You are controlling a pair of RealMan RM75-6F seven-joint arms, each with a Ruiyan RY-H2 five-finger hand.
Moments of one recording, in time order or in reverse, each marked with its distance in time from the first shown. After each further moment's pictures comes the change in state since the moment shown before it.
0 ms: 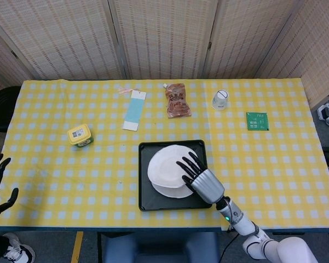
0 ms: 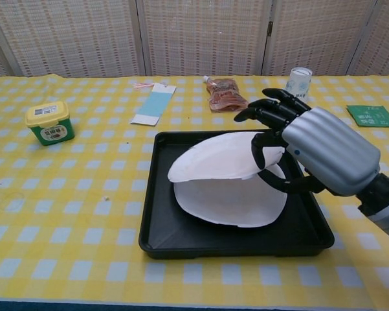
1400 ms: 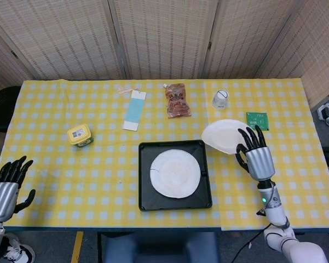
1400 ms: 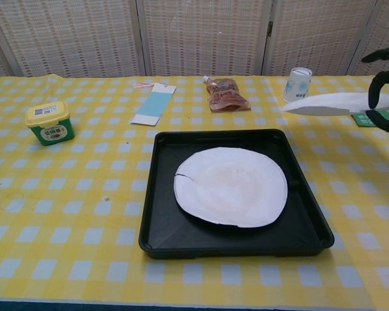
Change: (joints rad) left arm -0.049 -0.052 0.025 -0.004 0.019 -0.081 0.092; right arm -0.080 0.082 0.143 0.205 0.287 0.014 0.210
